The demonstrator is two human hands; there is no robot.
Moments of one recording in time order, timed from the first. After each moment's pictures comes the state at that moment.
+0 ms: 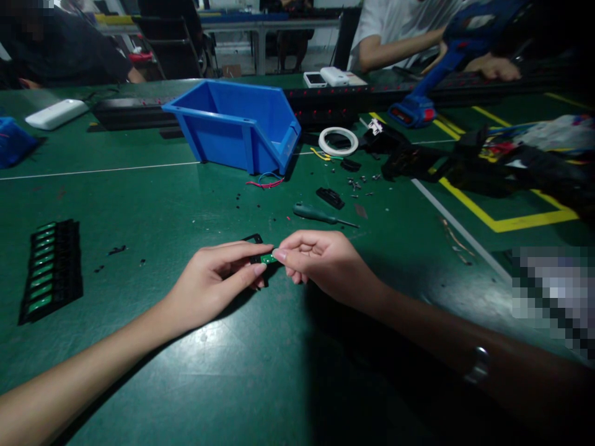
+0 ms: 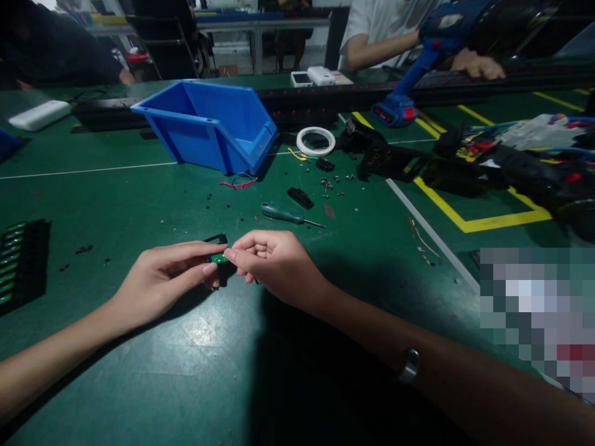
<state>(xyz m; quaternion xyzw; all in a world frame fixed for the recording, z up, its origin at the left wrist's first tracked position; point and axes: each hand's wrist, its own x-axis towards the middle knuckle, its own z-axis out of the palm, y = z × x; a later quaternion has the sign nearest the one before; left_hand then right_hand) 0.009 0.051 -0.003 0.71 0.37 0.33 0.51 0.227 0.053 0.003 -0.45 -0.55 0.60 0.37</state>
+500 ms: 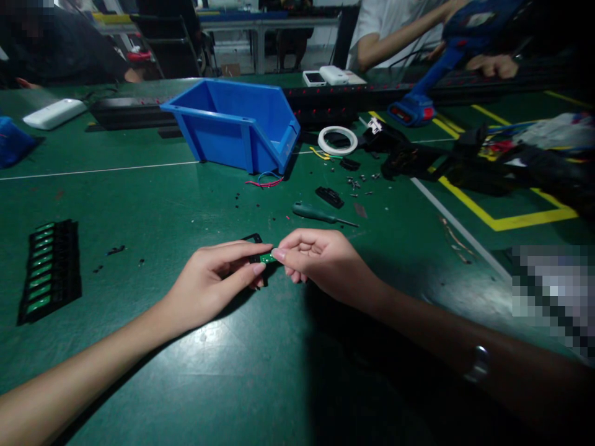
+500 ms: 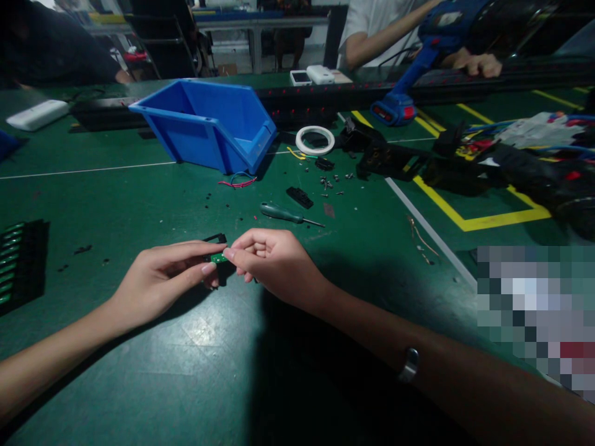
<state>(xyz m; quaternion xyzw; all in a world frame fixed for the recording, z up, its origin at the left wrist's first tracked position) 0.009 0.050 -0.001 0.71 0.37 0.34 0.50 0.227 0.054 0.001 -0.44 -0.55 0.60 0.37</state>
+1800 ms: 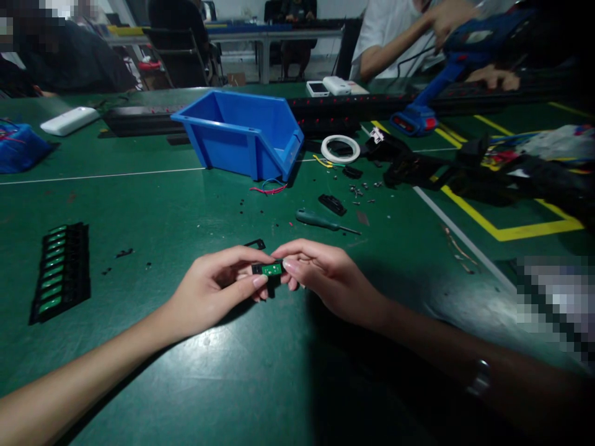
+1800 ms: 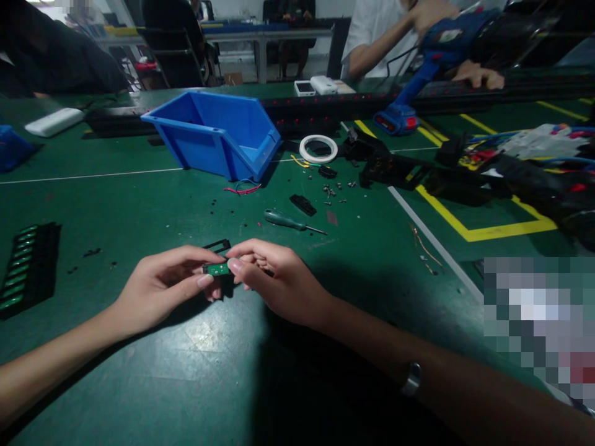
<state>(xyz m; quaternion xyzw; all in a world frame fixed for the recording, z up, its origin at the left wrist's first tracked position) 0.007 0.047 0.001 0.65 0.32 0.36 0.59 0.234 0.045 0.003 -0.35 -0.64 0.57 0.38</state>
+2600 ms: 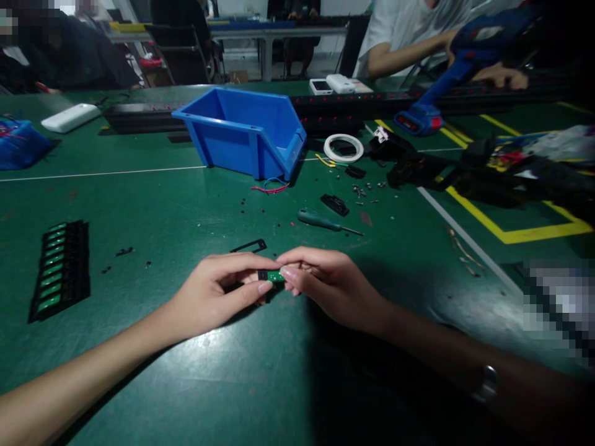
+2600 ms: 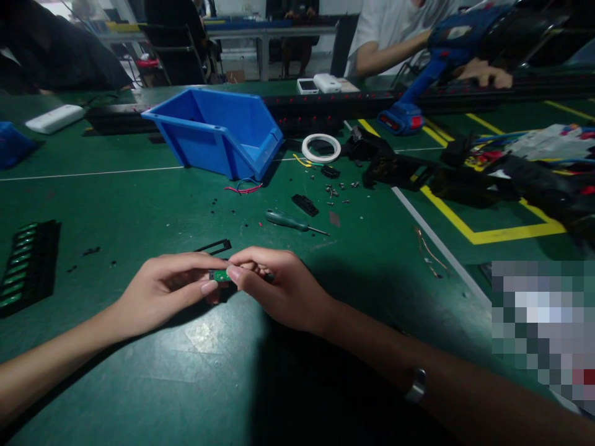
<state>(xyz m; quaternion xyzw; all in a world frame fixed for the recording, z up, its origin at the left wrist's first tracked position) 0.007 0.048 0.003 0.70 0.36 0.30 0.54 0.237 0.042 -0.004 -0.37 -0.68 0.53 0.35</state>
